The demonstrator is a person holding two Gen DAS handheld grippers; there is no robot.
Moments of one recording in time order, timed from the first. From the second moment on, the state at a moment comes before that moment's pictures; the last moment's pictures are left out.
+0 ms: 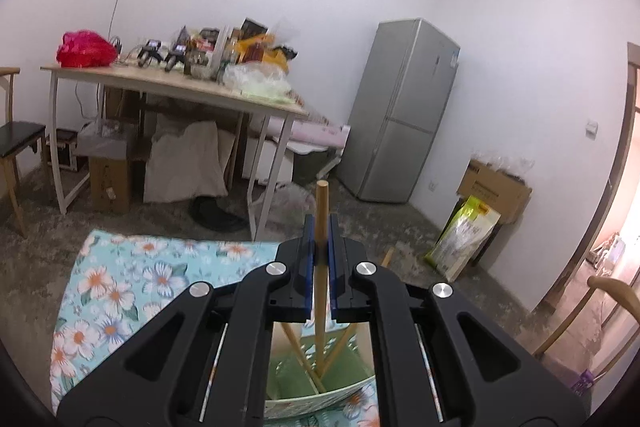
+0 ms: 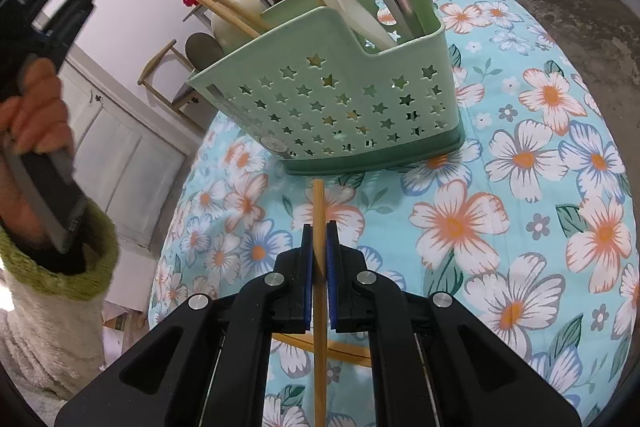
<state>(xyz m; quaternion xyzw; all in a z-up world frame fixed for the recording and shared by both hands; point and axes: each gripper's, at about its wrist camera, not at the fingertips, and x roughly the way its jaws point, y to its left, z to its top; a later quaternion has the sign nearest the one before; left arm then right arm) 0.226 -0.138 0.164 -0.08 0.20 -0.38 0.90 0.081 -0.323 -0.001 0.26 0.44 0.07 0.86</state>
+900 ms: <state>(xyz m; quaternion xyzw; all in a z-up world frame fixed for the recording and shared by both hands) 0.163 -0.042 0.108 -0.04 0.27 -0.33 0.90 0.063 -0.337 0.138 0.20 0.28 0.07 0.94</state>
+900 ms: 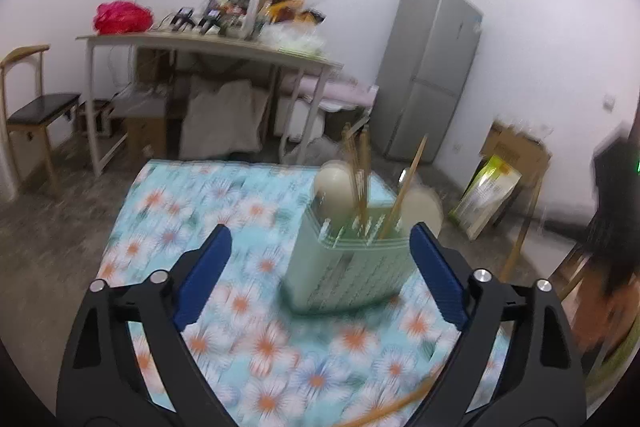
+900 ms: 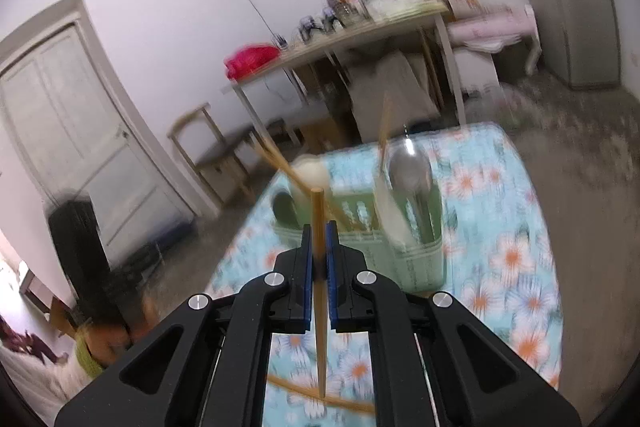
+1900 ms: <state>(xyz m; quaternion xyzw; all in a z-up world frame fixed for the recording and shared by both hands) 0.111 -0.054 0.005 0.09 0.37 -0.29 0.88 0.177 -0.298 0.157 0.03 0.26 0.03 0.97</state>
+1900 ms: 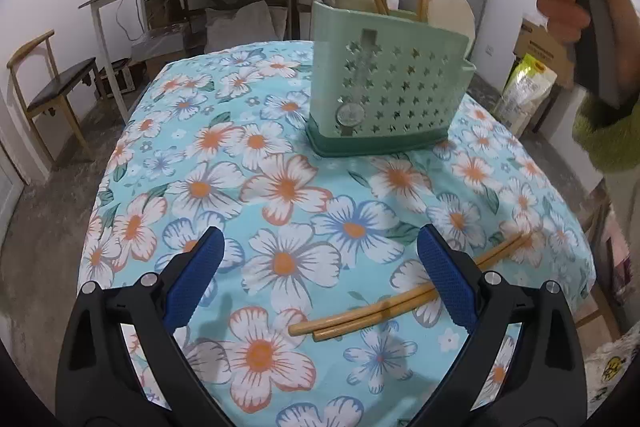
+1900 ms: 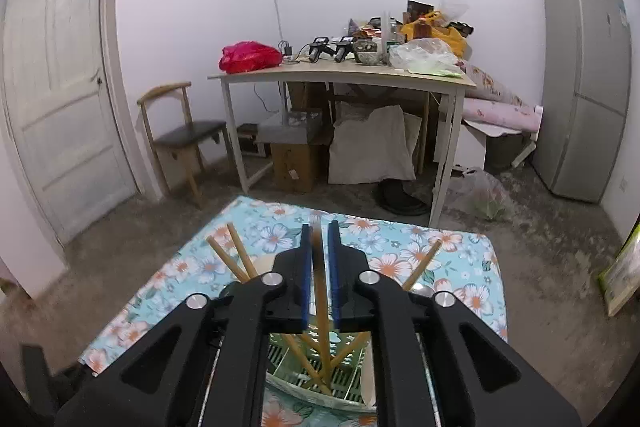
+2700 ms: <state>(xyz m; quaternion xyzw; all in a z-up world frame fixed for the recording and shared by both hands) 0.103 -0.042 -0.031 0.12 0.43 -0.27 0.85 0.037 -0.295 0.021 0.16 0.45 0.05 0.88</state>
